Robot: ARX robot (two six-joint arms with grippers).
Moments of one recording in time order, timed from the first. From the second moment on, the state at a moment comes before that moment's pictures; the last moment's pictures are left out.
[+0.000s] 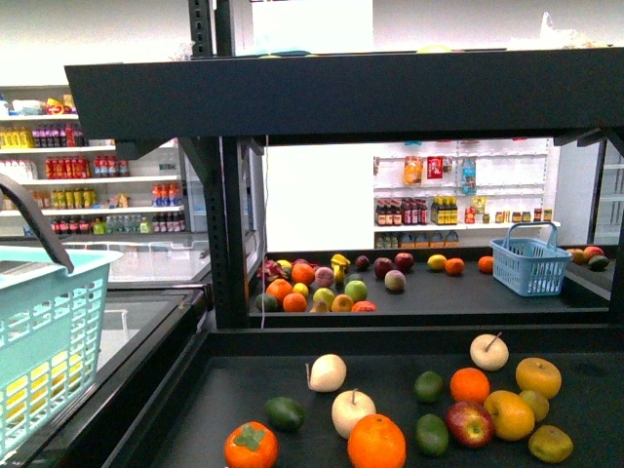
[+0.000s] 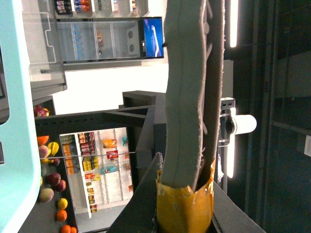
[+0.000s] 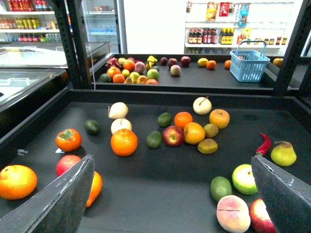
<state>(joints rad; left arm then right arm) 0.20 1.92 1.15 1.13 -0.02 -1.54 0.00 0.01 0.02 0.00 0.00 0.00</state>
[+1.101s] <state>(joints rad) 0.23 2.11 1.14 1.24 0.00 -1.55 0.00 0.01 0.02 0.00 0.00 0.00</state>
